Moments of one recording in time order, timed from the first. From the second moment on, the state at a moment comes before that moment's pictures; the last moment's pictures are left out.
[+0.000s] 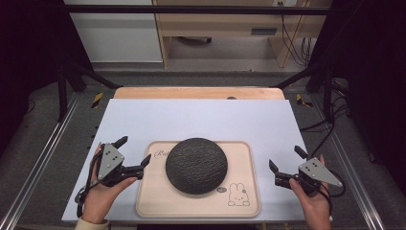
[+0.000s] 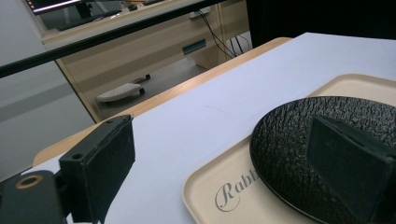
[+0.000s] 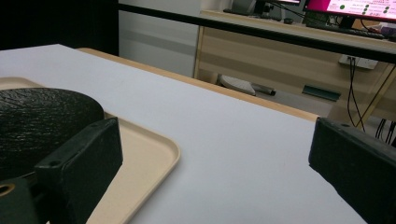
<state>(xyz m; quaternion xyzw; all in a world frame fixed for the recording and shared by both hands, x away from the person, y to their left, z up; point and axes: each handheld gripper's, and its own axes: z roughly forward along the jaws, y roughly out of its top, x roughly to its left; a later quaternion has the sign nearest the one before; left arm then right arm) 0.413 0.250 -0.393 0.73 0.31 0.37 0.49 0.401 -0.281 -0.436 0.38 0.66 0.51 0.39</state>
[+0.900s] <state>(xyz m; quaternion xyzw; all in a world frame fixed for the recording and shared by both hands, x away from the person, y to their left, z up) 0.411 0.316 -0.413 0.68 0.33 0.33 0.57 0.401 -0.282 -0.437 0.38 0.66 0.51 0.39</state>
